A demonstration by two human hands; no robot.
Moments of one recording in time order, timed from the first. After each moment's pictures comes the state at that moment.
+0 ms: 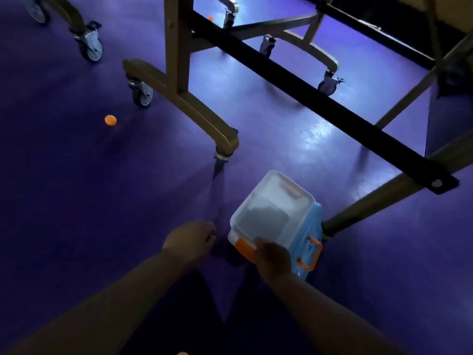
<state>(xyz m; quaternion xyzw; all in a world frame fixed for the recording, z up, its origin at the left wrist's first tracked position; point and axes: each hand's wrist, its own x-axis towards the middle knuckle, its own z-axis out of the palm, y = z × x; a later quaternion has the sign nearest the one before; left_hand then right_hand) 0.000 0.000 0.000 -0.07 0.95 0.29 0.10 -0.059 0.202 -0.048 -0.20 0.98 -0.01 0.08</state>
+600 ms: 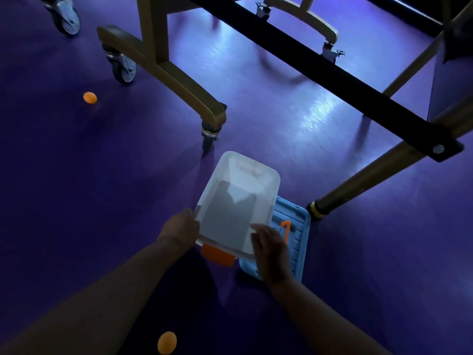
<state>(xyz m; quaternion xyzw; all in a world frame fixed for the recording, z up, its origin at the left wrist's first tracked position) -0.017 0.032 -0.053 -0.23 0.89 0.35 0.18 -0.033 0.246 -0.064 -0.21 0.95 -0.21 -0.02</state>
